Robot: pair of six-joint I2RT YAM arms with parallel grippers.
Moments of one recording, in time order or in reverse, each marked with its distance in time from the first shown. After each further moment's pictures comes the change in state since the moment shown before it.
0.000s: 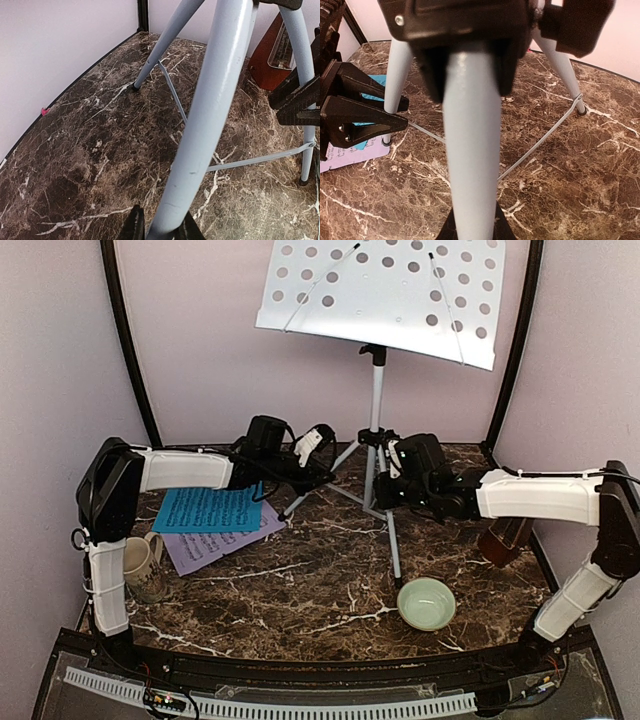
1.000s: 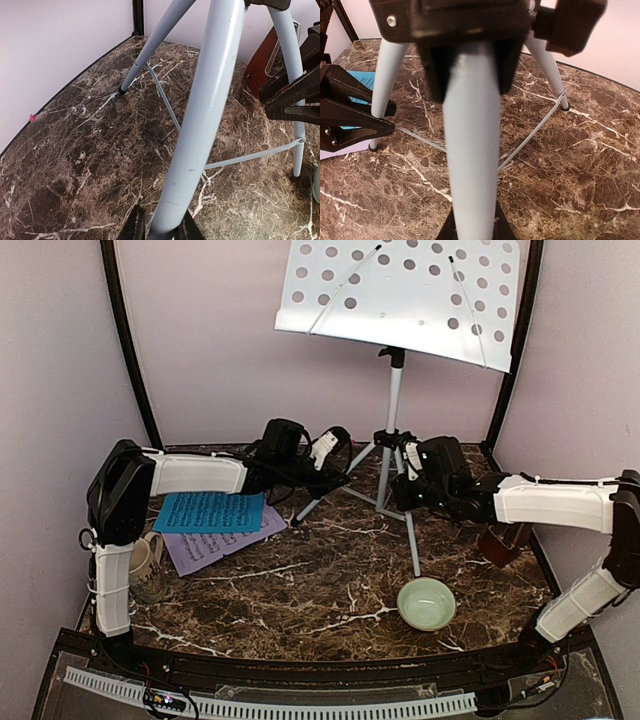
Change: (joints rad) left arm -0.072 0.051 0.070 -0.002 -0.056 -0.067; right arm -0.077 -0.095 -0.103 0.013 -0.025 -0.095
